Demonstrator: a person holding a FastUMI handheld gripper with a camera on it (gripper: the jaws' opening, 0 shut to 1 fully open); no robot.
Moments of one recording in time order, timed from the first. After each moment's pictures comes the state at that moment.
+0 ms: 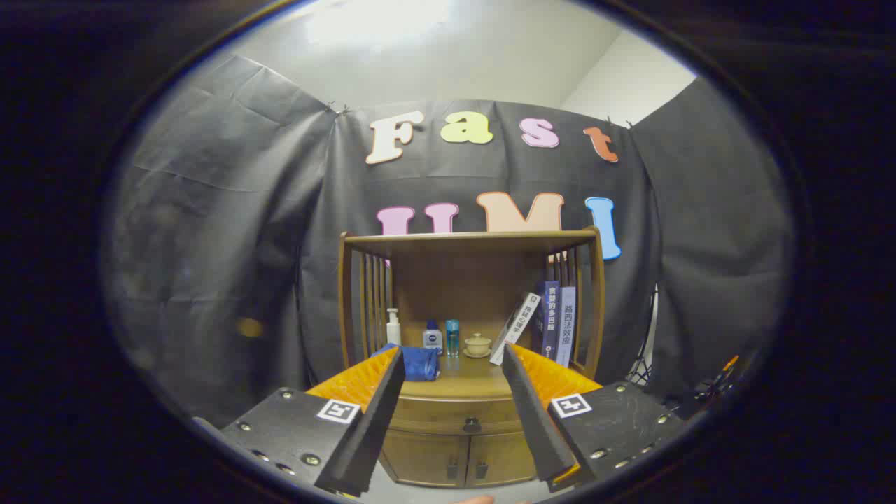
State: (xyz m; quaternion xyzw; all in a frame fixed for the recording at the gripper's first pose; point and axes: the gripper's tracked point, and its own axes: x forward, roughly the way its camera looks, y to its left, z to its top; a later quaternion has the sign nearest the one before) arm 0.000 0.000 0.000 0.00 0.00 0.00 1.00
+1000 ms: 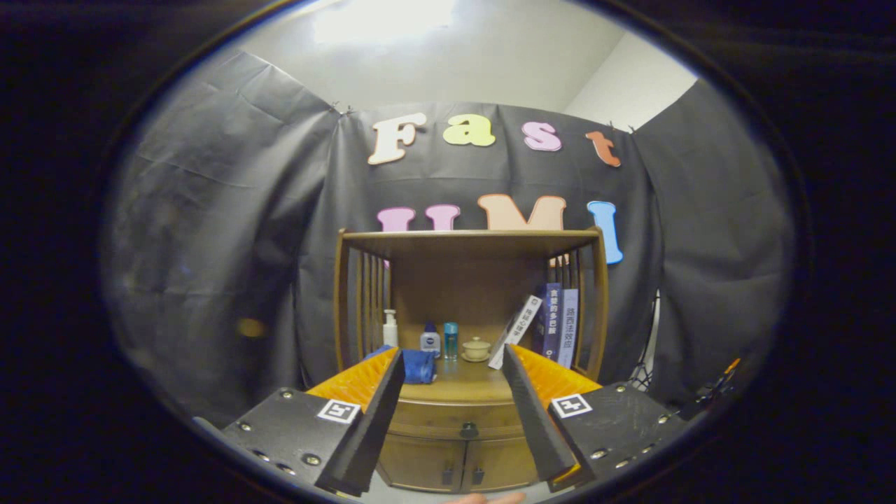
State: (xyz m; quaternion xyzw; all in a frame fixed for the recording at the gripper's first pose) arm 0.023 -0.017 -0.025 -0.01 -0.01 -0.03 1.00
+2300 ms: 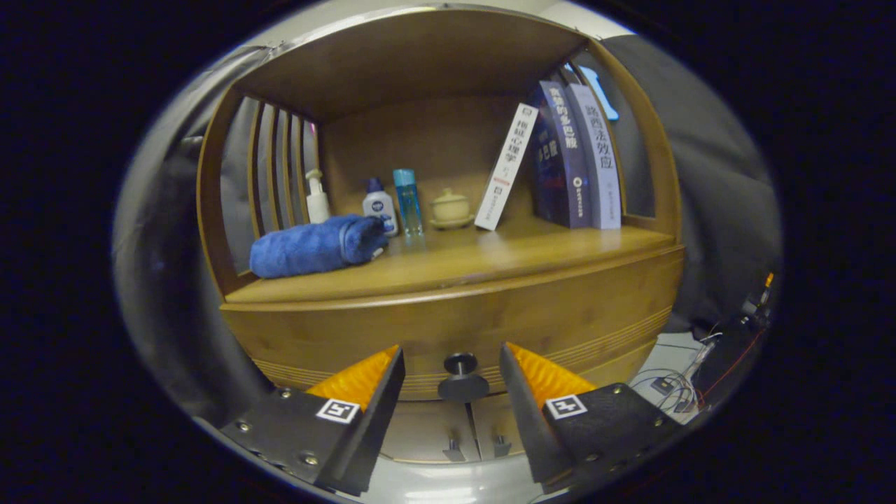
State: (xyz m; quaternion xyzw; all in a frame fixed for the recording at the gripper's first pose) arm 0.194 -0.041 -0.330 0.05 0.22 -0.05 0.97
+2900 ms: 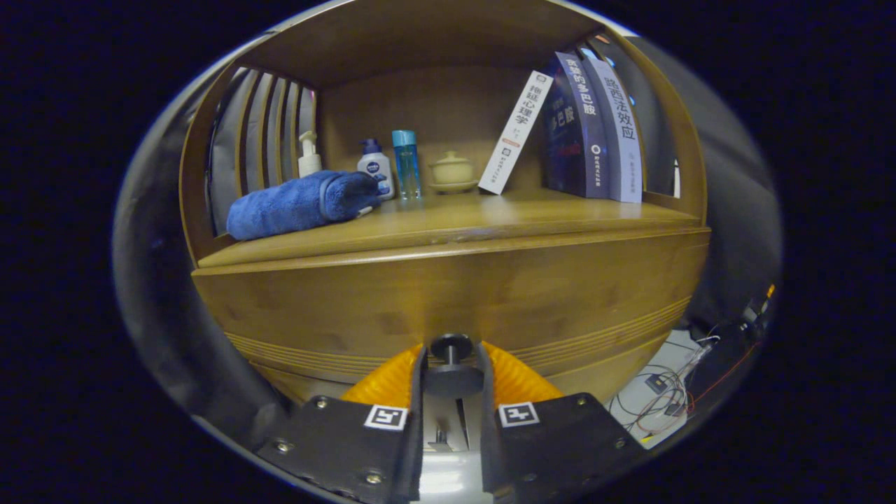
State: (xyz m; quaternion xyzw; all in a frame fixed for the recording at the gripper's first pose) arm 0.202 -0.047 -0.353 0.03 0.25 -0.05 0.97
